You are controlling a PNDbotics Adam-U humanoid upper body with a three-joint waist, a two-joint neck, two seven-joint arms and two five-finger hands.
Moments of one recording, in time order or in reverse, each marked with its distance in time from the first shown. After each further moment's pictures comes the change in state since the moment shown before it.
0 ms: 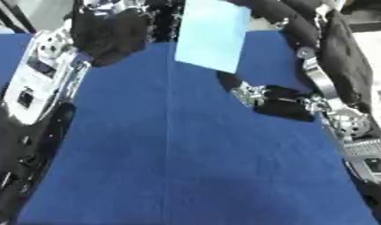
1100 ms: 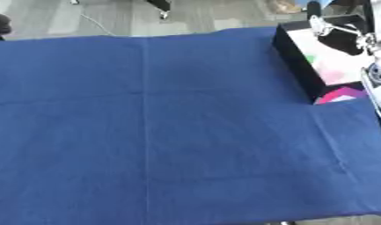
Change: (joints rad) left arm 0.357 0.076 0.307 -0.160 0.068 -0.051 0.333; right arm 0.032 -0.234 -0.410 0.421 -0.246 0.298 -0.109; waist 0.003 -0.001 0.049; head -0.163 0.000
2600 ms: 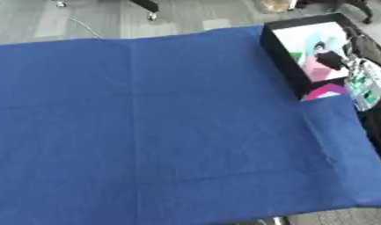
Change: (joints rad) left arm 0.124 -0.064 0.057 -0.080 -0.064 -0.005 0.065; right arm -0.169 -0.015 -0.114 0.771 0.219 0.292 0.172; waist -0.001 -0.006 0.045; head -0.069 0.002
